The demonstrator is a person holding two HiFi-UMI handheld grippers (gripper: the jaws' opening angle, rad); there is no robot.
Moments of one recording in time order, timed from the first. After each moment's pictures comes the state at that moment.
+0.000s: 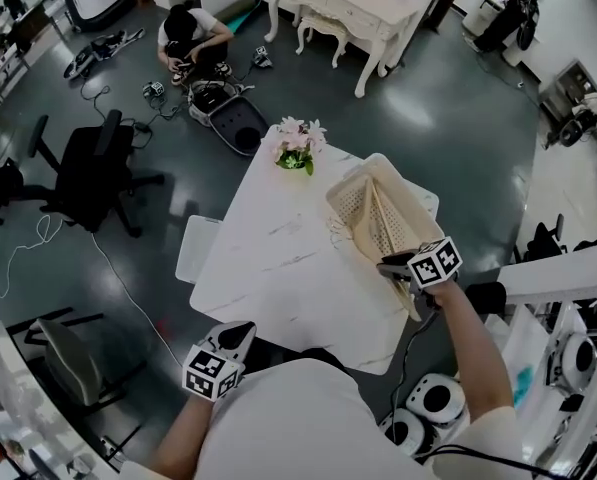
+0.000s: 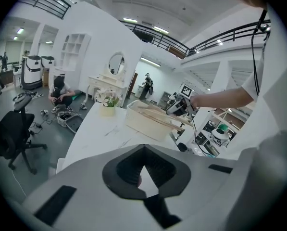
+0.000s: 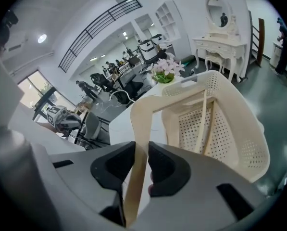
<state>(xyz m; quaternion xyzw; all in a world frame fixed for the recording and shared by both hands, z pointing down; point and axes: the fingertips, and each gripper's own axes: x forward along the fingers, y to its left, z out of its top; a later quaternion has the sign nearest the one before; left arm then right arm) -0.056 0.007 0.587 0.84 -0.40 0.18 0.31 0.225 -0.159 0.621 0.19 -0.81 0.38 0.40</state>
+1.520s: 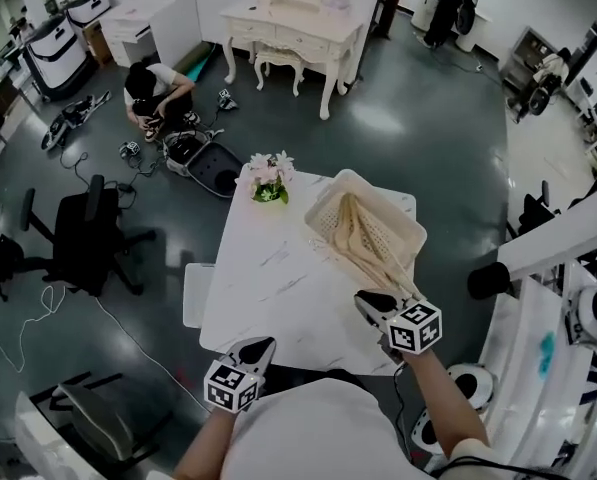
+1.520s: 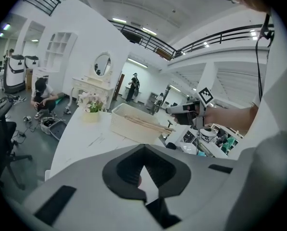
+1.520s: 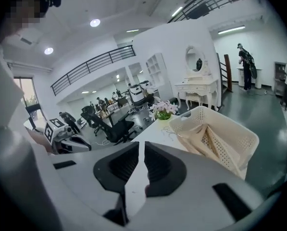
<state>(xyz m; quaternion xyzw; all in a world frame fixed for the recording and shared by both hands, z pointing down) -0.023 -0.014 0.572 0.88 -0.33 0.17 0.29 0.169 -0.092 0.543 0.38 -0.86 0.29 0.19</state>
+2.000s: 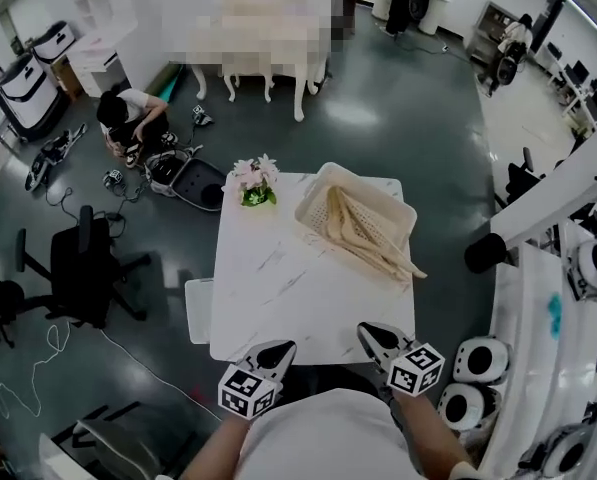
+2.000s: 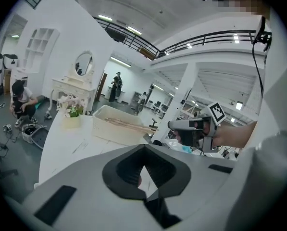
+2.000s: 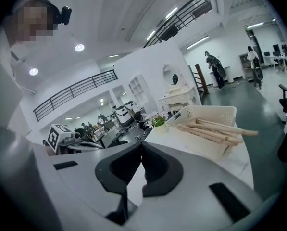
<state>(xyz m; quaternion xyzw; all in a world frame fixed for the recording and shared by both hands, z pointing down) -0.003 0.006 0.545 0.92 -0.23 0.16 0.26 0.144 0.009 0.534 0.49 -0.81 0.31 0.04</state>
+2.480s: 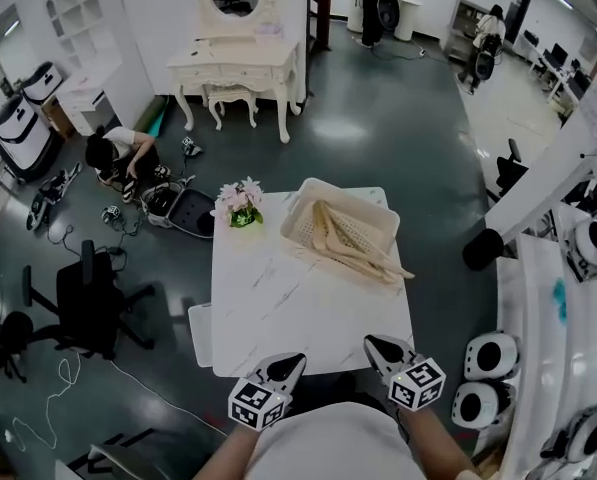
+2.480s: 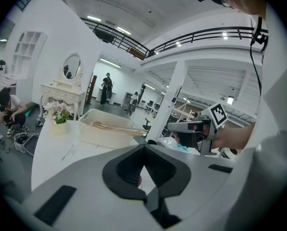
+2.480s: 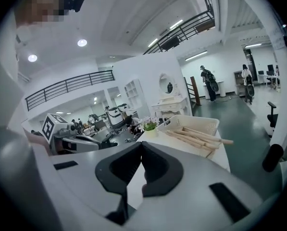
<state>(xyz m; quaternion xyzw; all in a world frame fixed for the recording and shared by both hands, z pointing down) 0.033 0.033 0.526 0.94 -0.19 0.16 0.23 0.172 0.049 0.520 0.55 -0.79 0.25 0.06</state>
